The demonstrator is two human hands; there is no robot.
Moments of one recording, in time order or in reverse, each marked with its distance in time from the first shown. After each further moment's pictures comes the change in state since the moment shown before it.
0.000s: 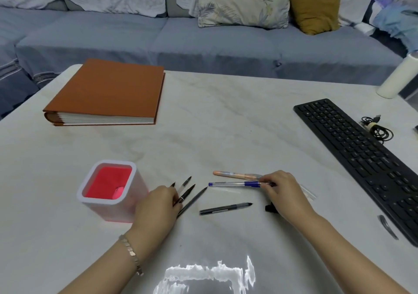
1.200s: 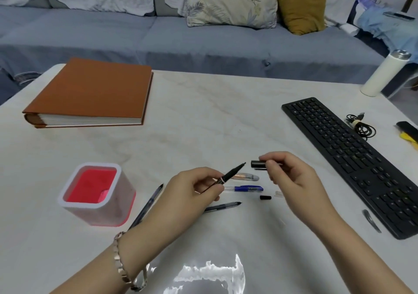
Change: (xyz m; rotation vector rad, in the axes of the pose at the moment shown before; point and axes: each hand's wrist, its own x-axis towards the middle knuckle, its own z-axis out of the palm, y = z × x) left_hand -0.023 0.080 -0.042 -0.854 -0.133 0.236; right_hand -0.036 -0.055 -0.066 0.617 0.124 -0.138
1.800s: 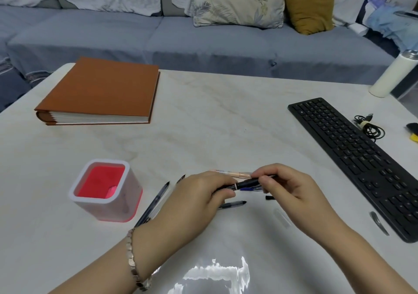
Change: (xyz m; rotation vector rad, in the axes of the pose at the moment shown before) left_hand -0.009 0.009 -0.001 0.361 -0.042 0.311; right_hand -0.011 -0.006 0.009 -0.023 -0.163 -0.045
